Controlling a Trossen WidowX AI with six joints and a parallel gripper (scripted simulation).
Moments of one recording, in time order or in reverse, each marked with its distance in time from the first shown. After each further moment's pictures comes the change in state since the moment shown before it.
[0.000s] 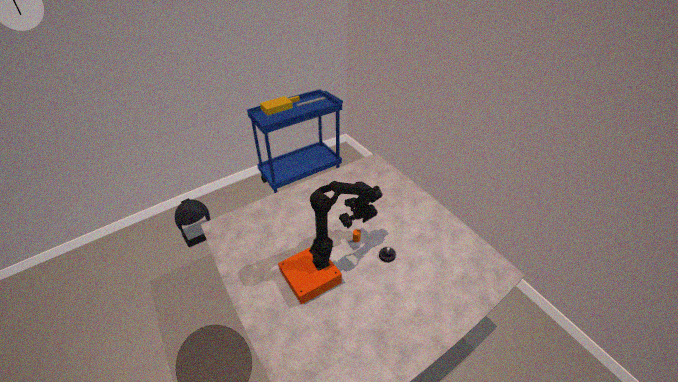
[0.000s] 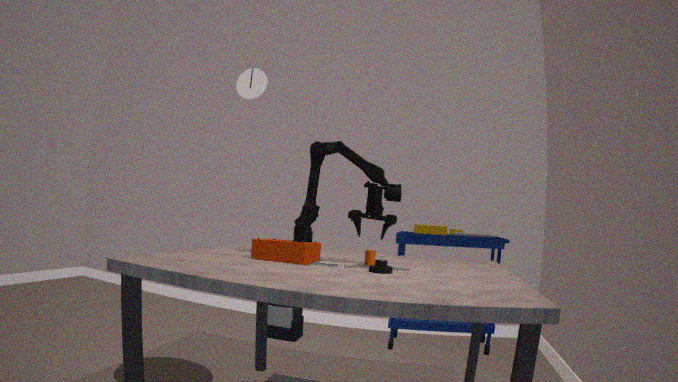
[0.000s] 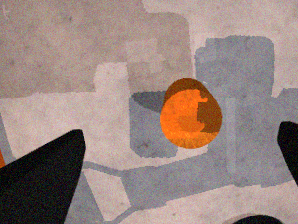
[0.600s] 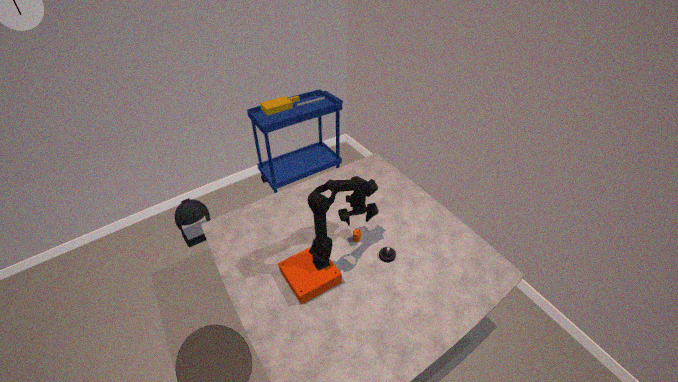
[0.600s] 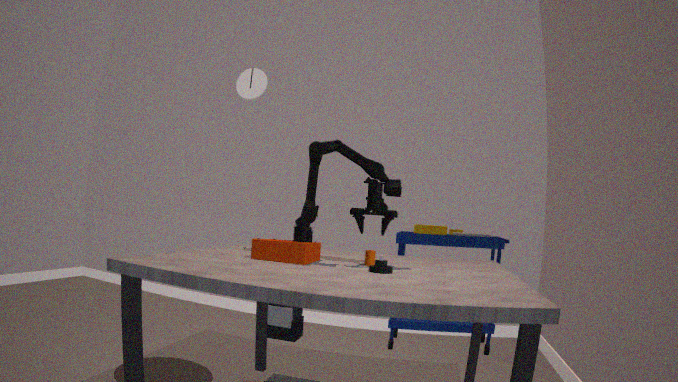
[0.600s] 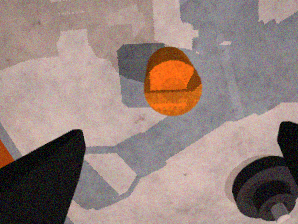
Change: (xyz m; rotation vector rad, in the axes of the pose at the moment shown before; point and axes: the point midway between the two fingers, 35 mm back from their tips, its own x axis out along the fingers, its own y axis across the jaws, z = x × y) arm -0.016 -0.004 0.001 0.234 0.152 -0.090
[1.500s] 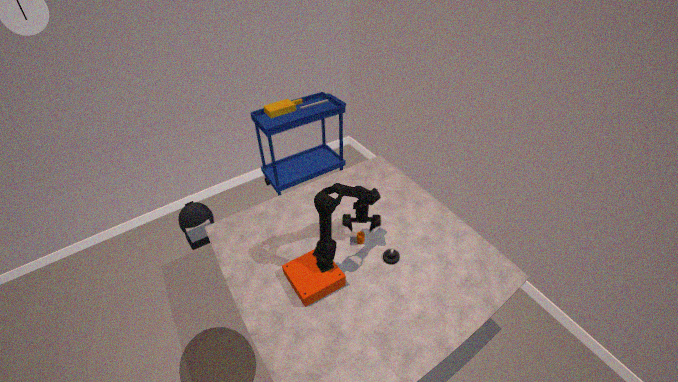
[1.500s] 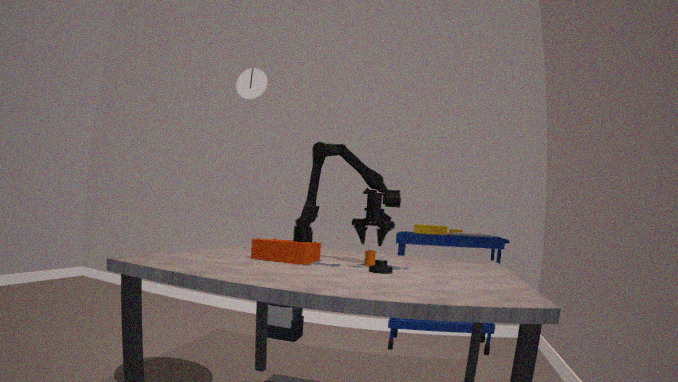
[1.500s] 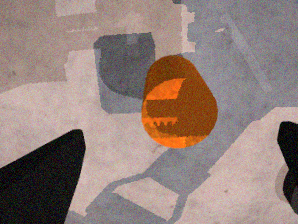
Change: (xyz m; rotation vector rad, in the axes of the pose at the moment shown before) arm 0.042 0.000 0.000 0.298 0.001 -0.002
